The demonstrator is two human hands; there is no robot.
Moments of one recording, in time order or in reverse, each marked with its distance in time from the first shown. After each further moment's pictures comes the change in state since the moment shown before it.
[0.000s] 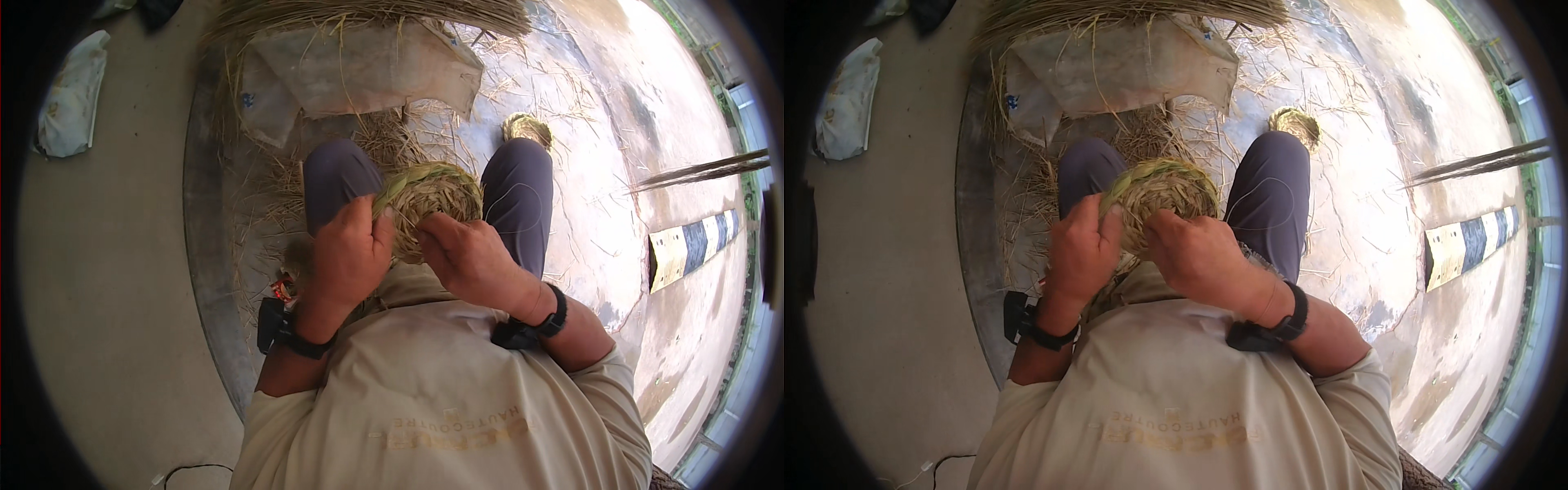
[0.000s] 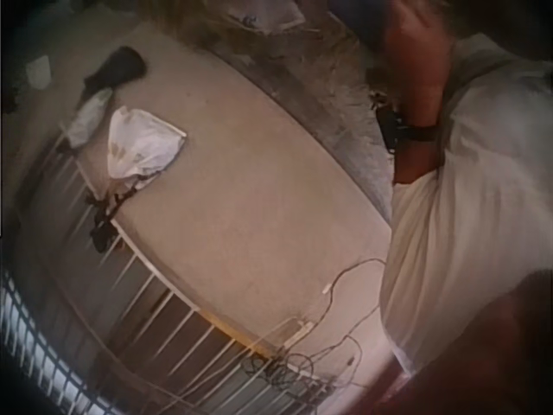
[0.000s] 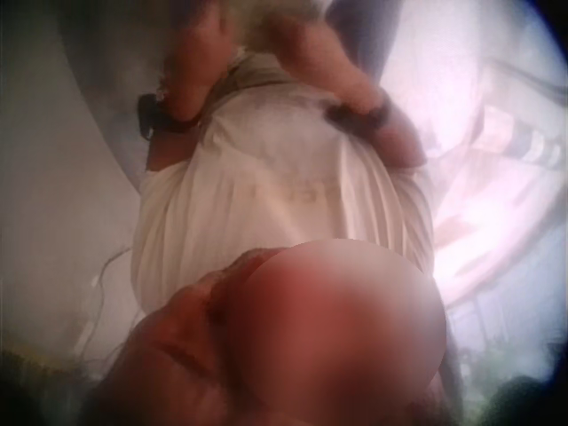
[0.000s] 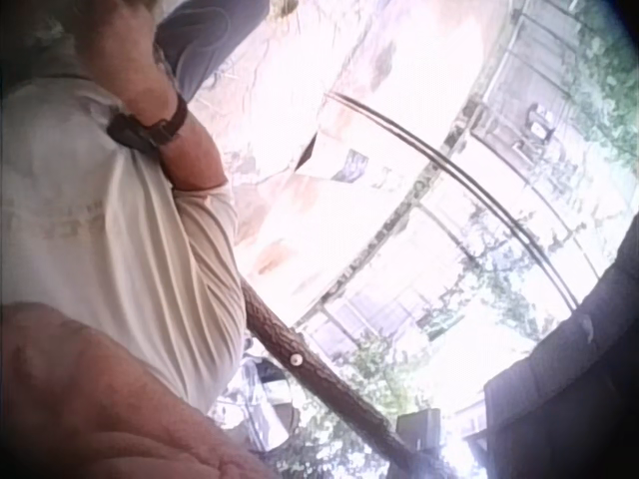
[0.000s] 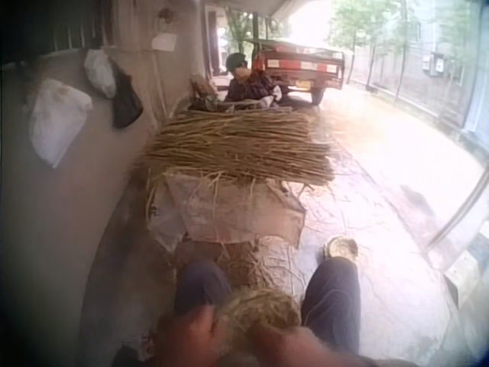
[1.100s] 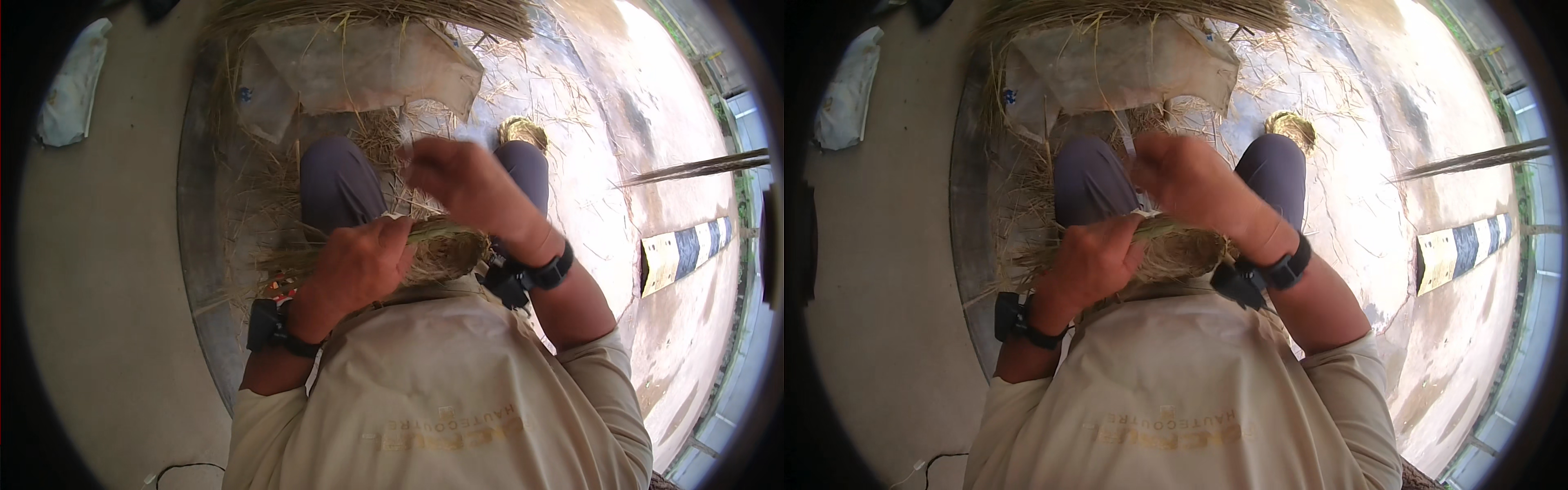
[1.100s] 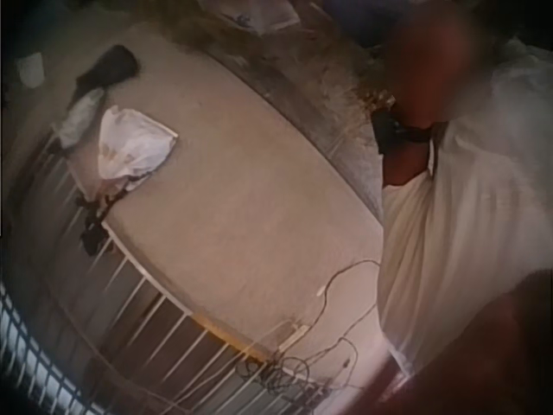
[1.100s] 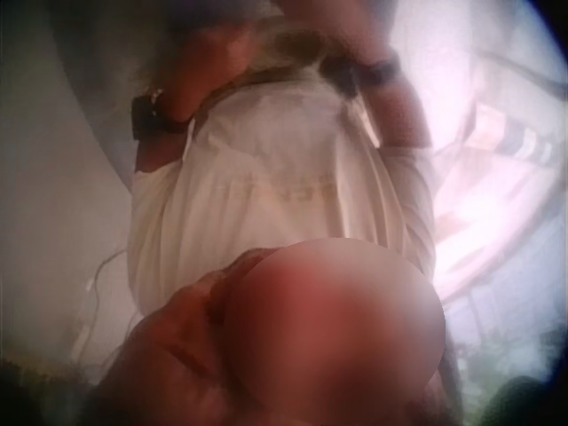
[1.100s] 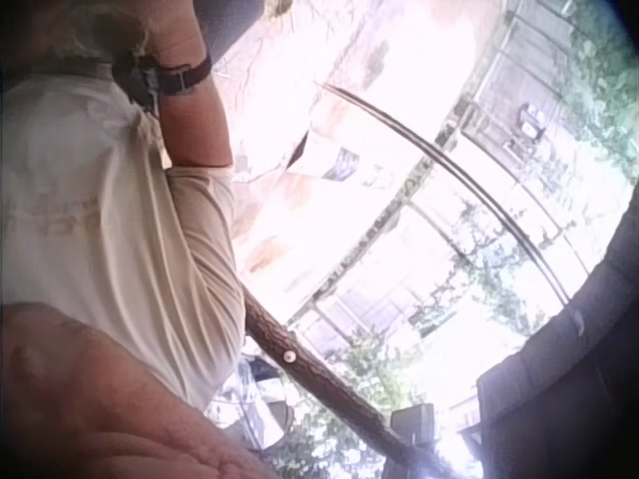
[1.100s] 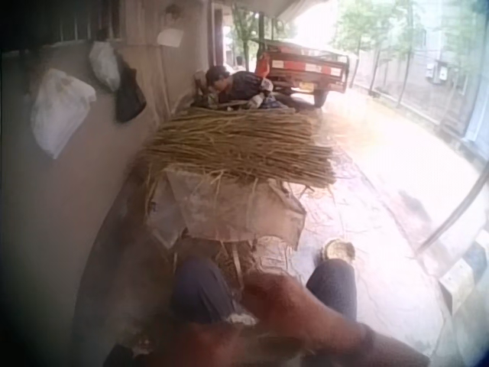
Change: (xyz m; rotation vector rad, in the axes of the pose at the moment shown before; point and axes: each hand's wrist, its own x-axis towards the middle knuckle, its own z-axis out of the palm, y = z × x) left_hand -0.007 -0.006 -0.001 0.082 -0.195 0.405; right_hand 0.071 0.020 -0.028 0.179 0.022 -0.013
